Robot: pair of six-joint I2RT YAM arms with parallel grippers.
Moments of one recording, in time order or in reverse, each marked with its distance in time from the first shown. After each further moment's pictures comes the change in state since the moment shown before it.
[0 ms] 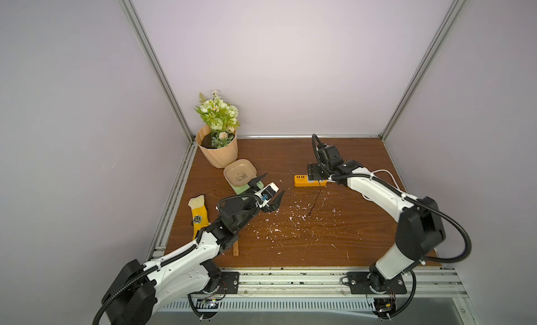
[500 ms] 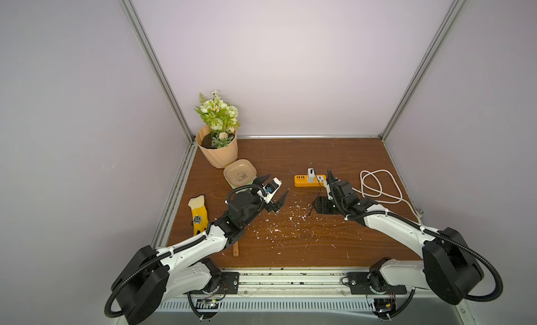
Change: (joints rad) left arm 0.000 0.133 0.048 -0.014 0.001 -0.163; right arm 0.041 -0.253 -0.561 0.281 -0.244 0.180
